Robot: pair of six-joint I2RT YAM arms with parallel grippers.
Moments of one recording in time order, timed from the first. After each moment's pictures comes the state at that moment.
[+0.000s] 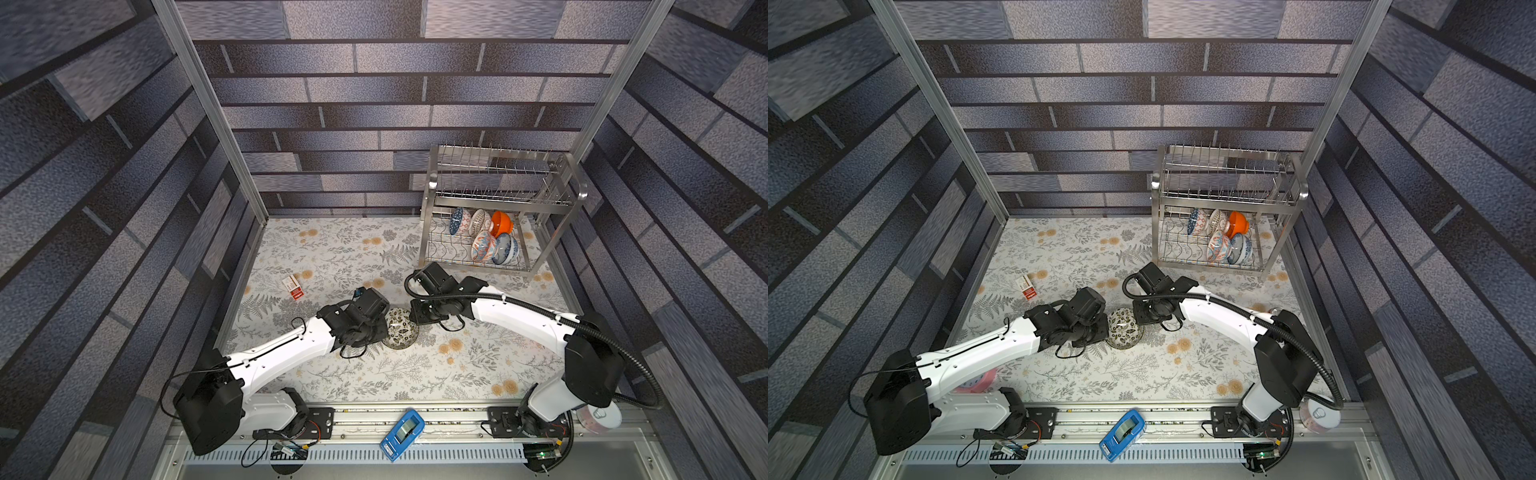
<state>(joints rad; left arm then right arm) -0.81 1.27 0.82 -0.62 0.03 -0.98 0.83 1.58 1.15 -0.67 -0.18 0.55</state>
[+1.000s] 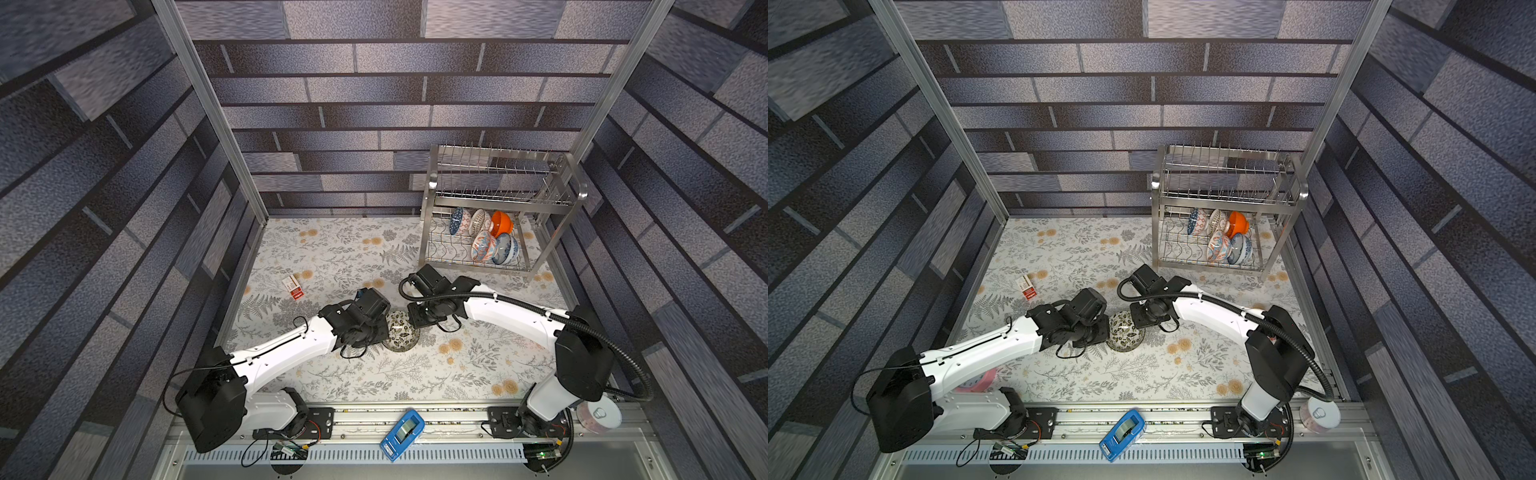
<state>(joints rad) -0.81 1.28 0.83 -0.62 0.05 -0.94 0.84 1.63 1.18 -0.72 -0.15 0.49</state>
